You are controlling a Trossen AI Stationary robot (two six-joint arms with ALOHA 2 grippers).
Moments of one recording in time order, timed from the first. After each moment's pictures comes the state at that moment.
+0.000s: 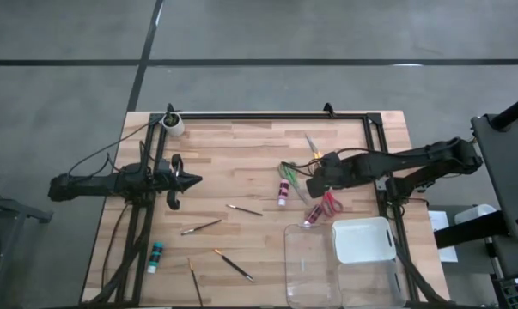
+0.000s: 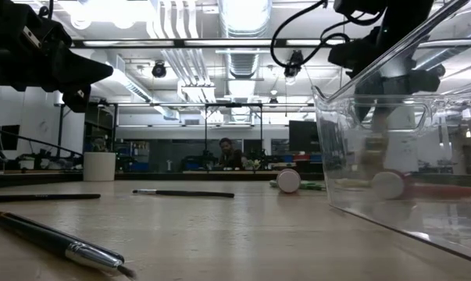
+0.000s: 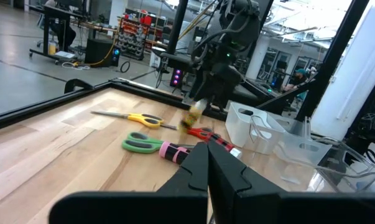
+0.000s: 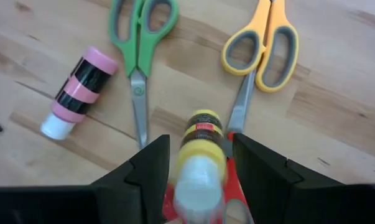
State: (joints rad) left arm 0.00 0.03 0.00 0.03 -0.10 -0.26; right arm 0.07 1.31 0.93 -0.94 0.32 1.22
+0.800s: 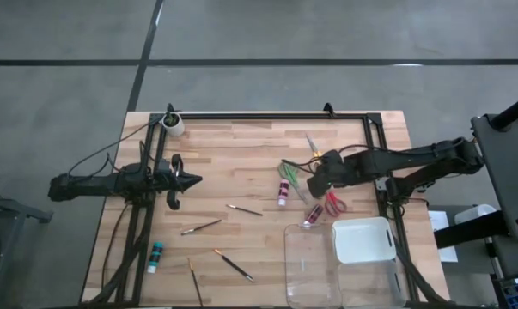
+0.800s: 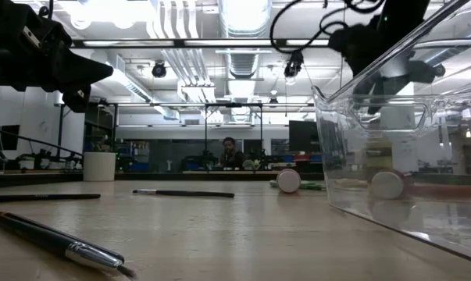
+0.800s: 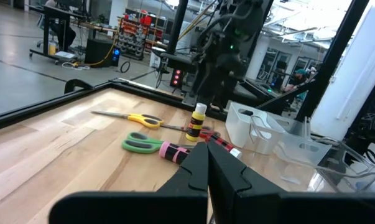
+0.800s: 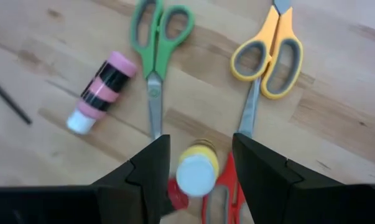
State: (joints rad) left arm 0.00 0.03 0.00 0.03 -0.10 -0.26; right arm 0.07 1.26 0.99 -0.98 0.30 1.18
